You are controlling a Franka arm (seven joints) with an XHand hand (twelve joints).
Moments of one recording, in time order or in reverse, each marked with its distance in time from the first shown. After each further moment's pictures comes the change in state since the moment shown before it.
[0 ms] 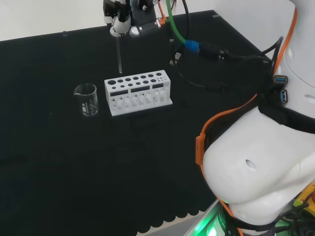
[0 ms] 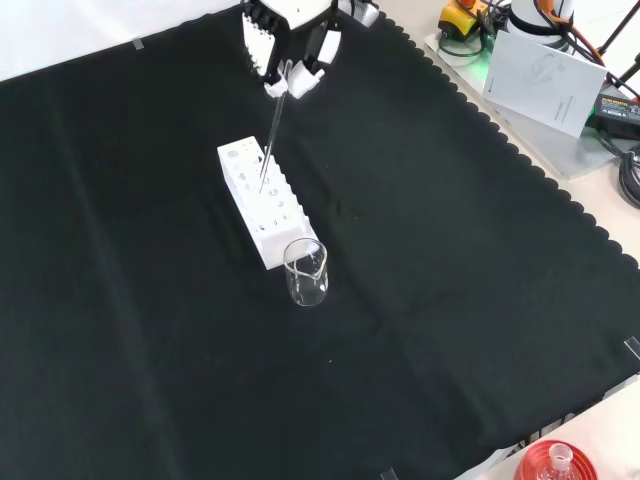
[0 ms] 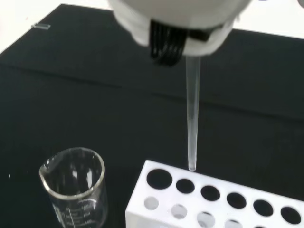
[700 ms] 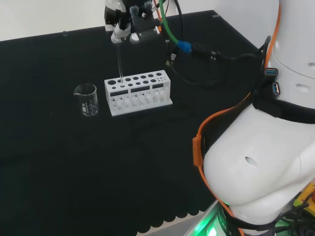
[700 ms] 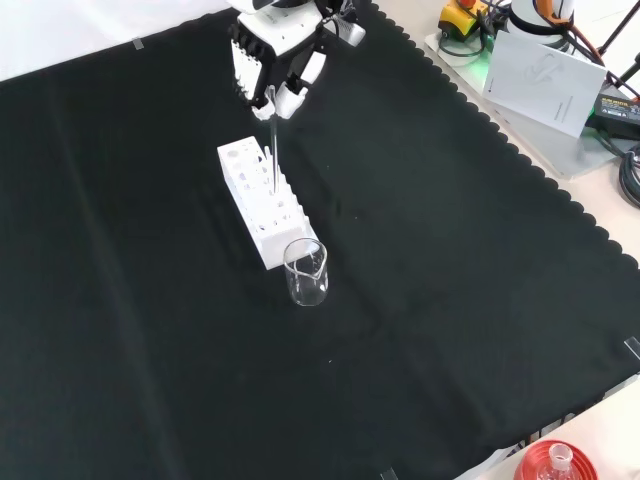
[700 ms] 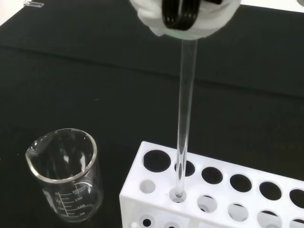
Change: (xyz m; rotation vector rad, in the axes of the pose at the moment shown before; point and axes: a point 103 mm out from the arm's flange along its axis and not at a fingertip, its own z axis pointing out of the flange) arm -0.008 0.017 0.033 0.060 0.013 0.000
